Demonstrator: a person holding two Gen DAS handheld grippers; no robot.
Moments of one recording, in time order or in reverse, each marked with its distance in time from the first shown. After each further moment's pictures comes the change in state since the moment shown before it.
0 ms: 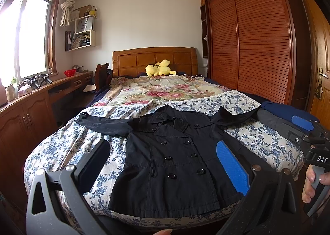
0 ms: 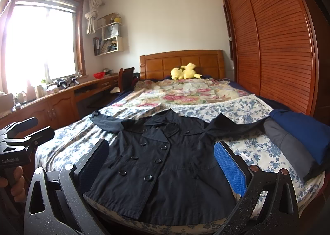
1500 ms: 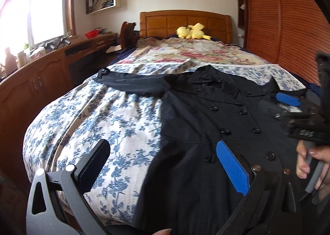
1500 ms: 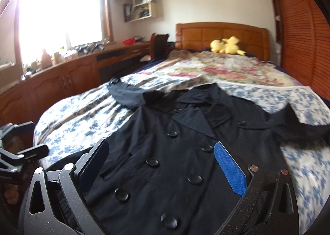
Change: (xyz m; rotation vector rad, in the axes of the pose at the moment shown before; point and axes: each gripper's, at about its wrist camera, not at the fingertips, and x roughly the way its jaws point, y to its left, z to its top) left arm 0.151 0.091 -0.067 -0.106 0.244 0.188; right arm 0.246 0.044 -0.038 -0.126 0.203 0.260
